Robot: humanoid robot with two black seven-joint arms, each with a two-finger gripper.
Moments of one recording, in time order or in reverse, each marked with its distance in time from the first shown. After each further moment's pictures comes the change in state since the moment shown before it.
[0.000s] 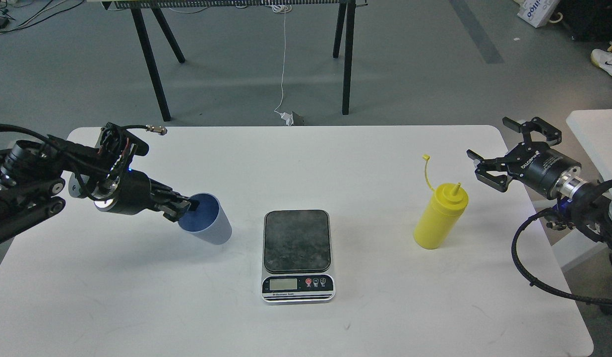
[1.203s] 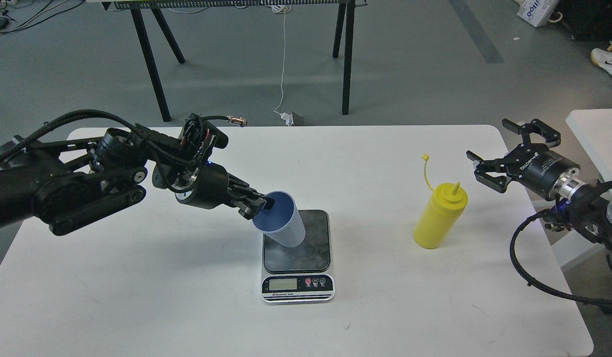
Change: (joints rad) left arm -0.058 -0.262 0.067 0.012 -0.064 0.000 0.056; right arm -0.001 0.011 0.008 -0.016 -0.001 0.000 0.000
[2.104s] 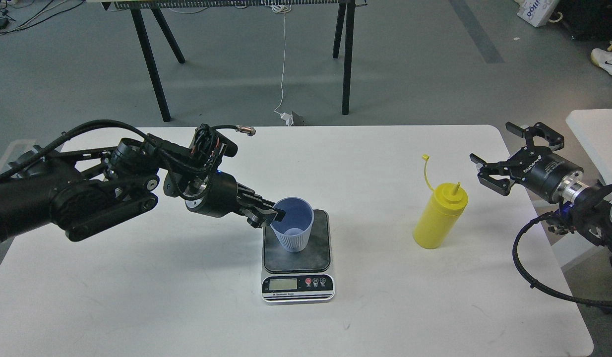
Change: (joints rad) left arm 0.035 -0.042 -0.009 0.038 -0.010 0.000 -0.013; right arm -0.008 -0.006 -0.001 -0.013 0.000 0.000 0.000
